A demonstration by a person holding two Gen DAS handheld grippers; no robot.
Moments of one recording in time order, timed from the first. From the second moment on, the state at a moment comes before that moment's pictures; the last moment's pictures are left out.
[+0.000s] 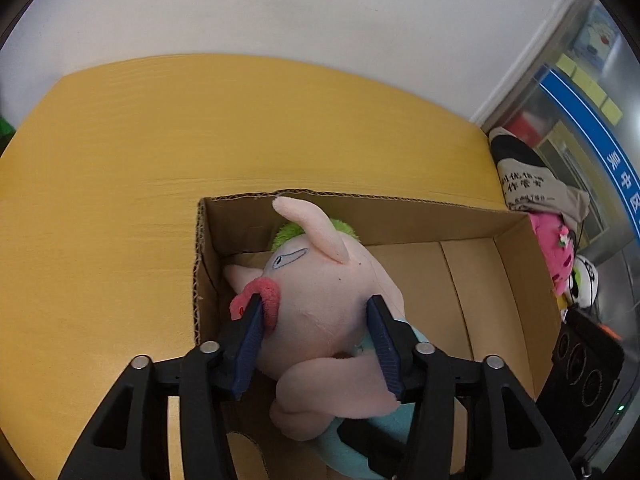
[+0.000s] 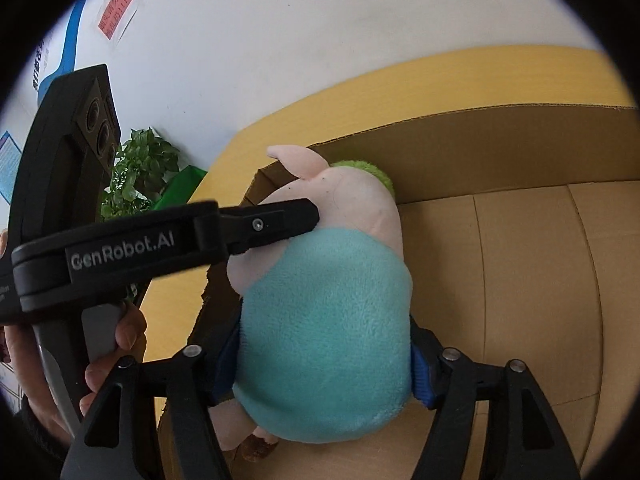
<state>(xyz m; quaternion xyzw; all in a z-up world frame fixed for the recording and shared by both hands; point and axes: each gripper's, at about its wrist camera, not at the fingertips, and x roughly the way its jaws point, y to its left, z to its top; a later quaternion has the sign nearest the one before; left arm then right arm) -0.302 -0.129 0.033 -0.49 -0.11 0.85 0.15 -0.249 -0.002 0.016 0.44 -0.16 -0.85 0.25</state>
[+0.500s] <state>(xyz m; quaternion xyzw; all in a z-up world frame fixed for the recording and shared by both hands) -0.153 -0.125 0.160 -0.33 -0.08 0.94 0.10 -0.161 0.045 0.115 0.37 -0.07 -0.88 0.27</state>
